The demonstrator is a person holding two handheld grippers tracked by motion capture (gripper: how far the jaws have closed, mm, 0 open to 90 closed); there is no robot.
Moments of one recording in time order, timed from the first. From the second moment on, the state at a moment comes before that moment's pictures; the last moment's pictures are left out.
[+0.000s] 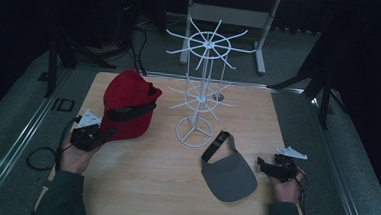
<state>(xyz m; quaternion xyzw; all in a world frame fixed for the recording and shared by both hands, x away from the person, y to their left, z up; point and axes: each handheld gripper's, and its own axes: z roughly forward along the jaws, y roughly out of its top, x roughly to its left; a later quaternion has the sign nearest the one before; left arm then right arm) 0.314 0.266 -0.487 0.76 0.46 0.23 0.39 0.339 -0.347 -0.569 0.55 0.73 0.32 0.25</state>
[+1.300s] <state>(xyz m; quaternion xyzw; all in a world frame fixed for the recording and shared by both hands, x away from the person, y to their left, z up) 0.329 0.256 -0.445 0.72 0.48 0.30 0.41 0.339 -0.347 -0.569 0.55 0.73 0.32 0.25</state>
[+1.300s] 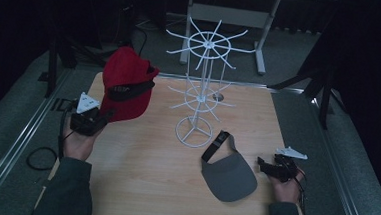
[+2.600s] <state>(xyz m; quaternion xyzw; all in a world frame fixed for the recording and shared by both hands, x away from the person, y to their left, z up) 0.335 0.240 -0.399 0.67 0.46 0.35 0.47 0.339 -0.347 -0.569 0.55 0.73 0.32 0.25</state>
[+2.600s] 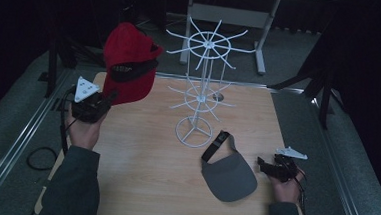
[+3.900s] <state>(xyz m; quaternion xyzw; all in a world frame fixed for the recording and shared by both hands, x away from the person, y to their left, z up) 0.318 0.226 -0.348 0.62 0.41 0.36 0.57 0.339 -0.347 -0.569 0.55 0.73 0.32 0.25</state>
